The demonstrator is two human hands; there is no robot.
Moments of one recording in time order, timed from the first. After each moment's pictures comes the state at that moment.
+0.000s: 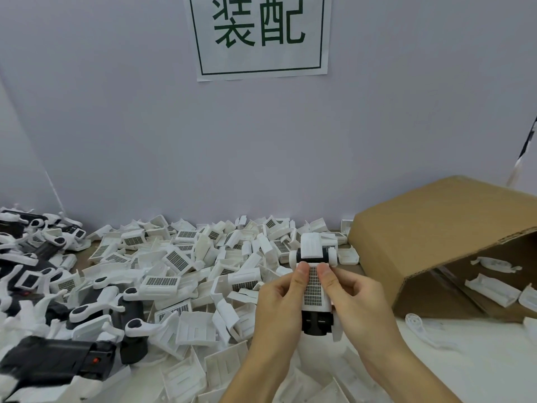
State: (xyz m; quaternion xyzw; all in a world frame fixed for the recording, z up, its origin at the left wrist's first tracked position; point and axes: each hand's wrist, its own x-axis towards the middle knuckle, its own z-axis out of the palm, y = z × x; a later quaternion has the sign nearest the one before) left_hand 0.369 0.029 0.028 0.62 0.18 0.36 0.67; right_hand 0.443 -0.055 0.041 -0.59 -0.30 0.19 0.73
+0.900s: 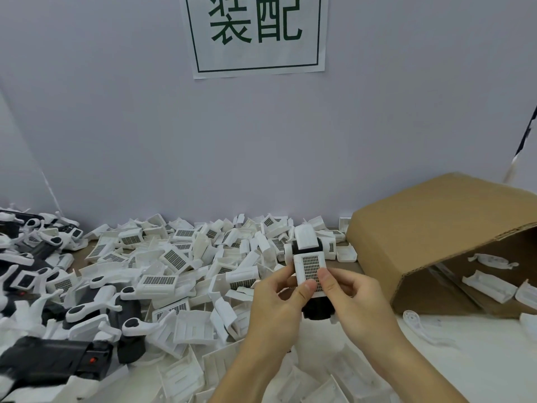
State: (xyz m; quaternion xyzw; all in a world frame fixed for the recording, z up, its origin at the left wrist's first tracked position) left_hand 0.364 0.038 0.025 0.67 0.17 0.35 0.63; right_hand 0.455 -0.059 0.033 -0.62 -0.35 0.15 0.68
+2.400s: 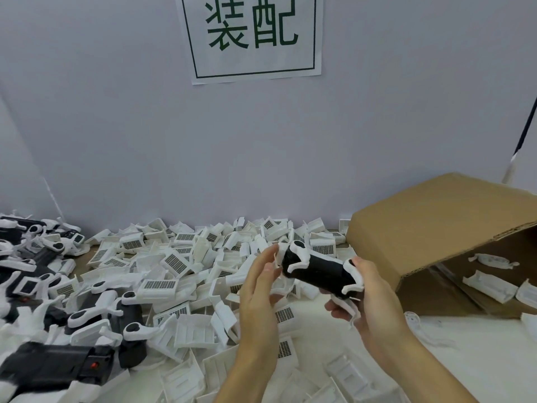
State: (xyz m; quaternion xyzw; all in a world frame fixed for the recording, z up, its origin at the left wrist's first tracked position) left_hand 0.363 0.040 0.026 0.54 0.22 0.46 0.67; right_hand 0.469 -0.061 0.040 -0.57 -0.17 0.26 0.76
